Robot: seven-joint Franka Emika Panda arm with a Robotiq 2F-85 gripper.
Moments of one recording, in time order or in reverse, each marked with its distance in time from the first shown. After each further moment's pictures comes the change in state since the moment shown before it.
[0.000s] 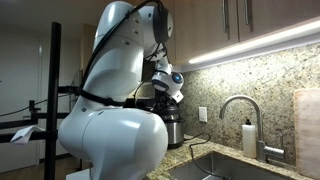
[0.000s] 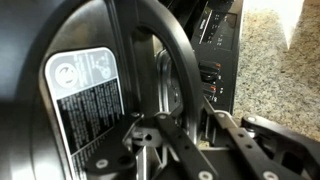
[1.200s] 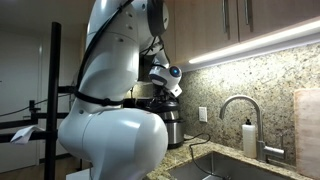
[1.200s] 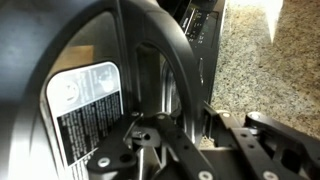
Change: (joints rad) arm 0.002 -0.087 0.004 -0.030 0.004 0.018 0.061
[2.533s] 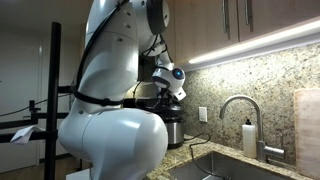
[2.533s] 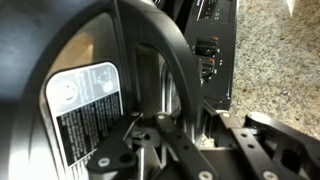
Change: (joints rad) arm -0.003 -0.013 -0.043 -0.058 0.022 0.013 0.048
